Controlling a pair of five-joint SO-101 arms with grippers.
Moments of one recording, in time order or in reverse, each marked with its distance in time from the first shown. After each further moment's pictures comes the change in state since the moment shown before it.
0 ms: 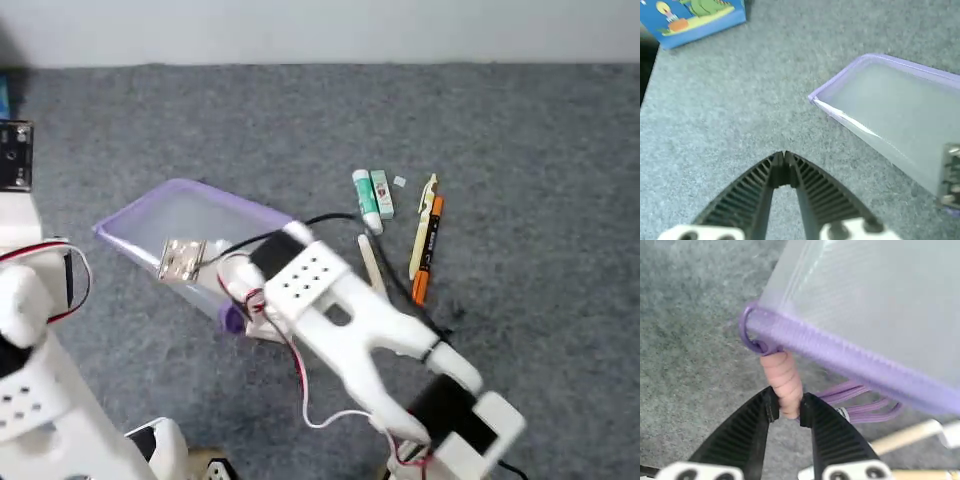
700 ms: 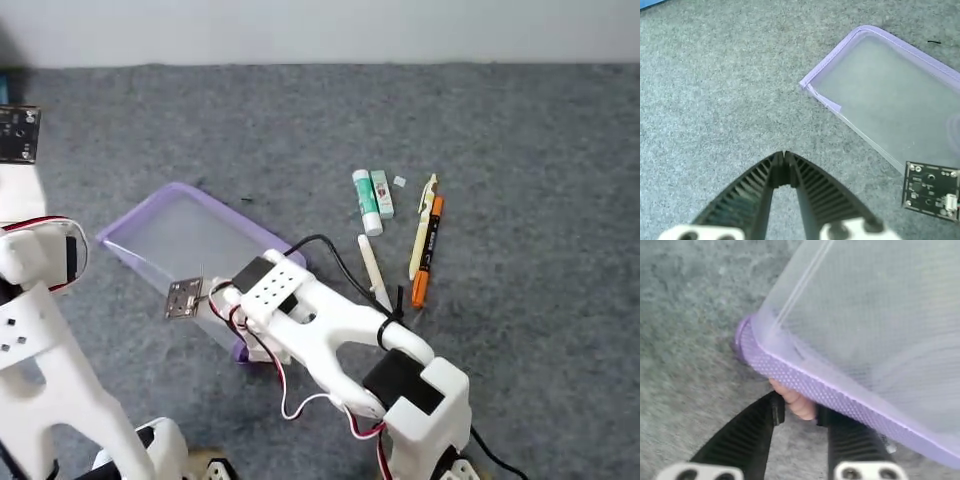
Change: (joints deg) left arm 0.0 11.0 0.1 0.0 0.0; right arm -3.0 19.4 5.5 -11.8 2.9
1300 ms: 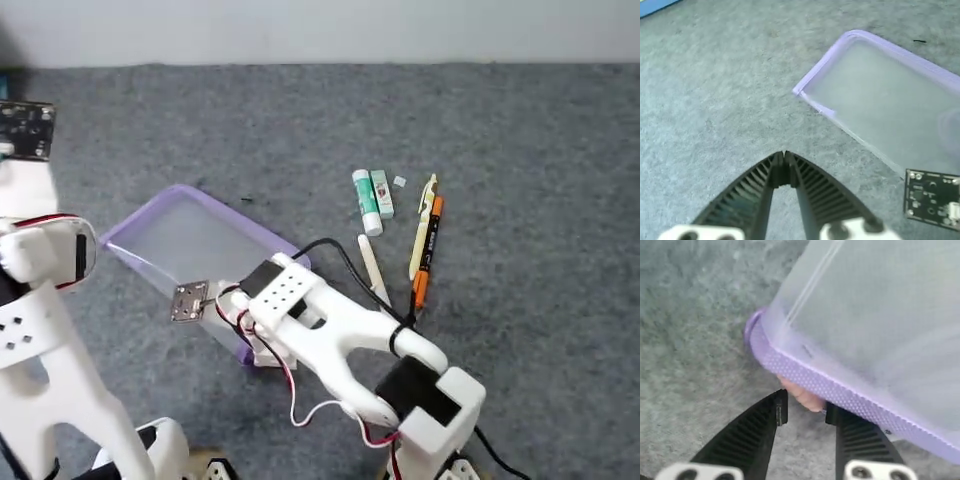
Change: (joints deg) left arm 1.8 0.0 0.0 0.0 0.0; right arm 0.3 -4.9 4.1 0.0 -0.1
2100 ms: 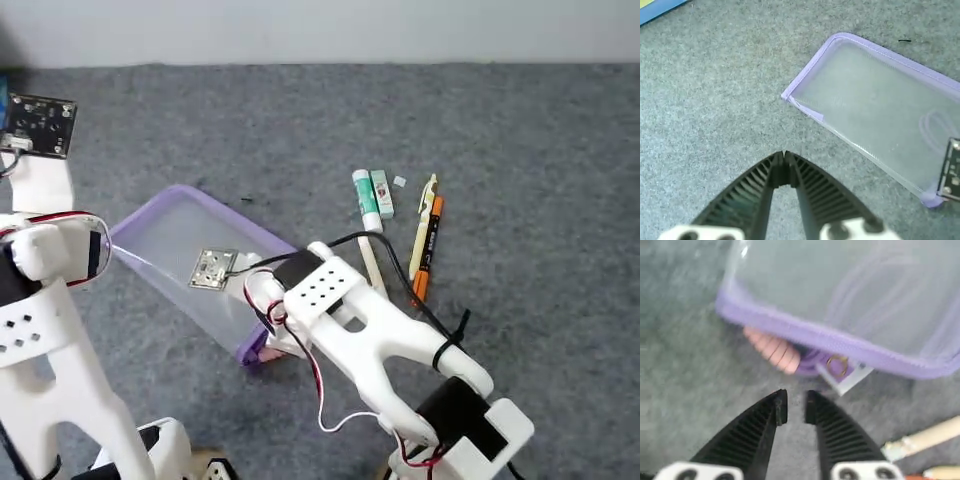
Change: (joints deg) left arm 4.1 0.0 -0.1 0.0 0.0; right arm 5.2 -14.6 5.7 3.3 -6.9
